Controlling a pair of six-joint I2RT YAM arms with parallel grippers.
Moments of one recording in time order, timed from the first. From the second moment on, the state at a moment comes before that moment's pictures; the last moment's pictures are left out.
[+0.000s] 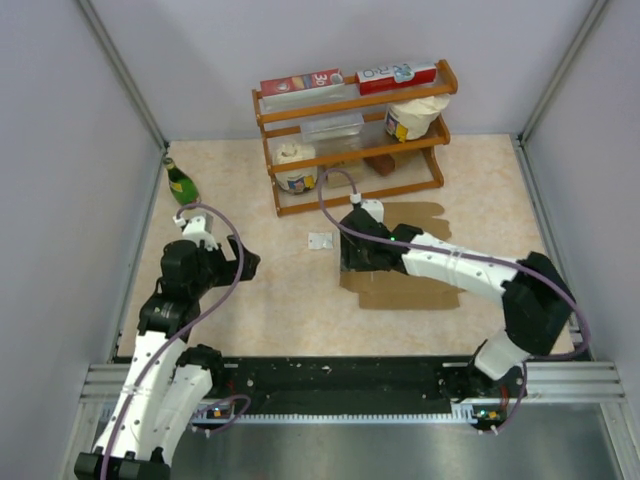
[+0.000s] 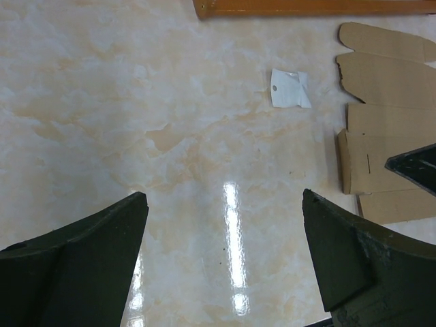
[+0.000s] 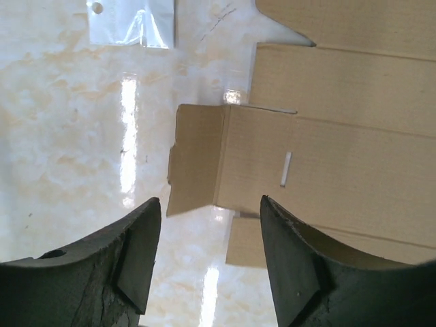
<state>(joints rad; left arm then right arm) -0.13 0.61 0.61 -0.49 0.16 -0.36 0.89 1.64 1.17 -0.56 0.32 0.72</state>
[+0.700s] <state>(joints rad) -0.50 0.93 0.65 -0.23 0.14 -0.46 0.58 0.91 0.60 -0.58 0.27 0.97</state>
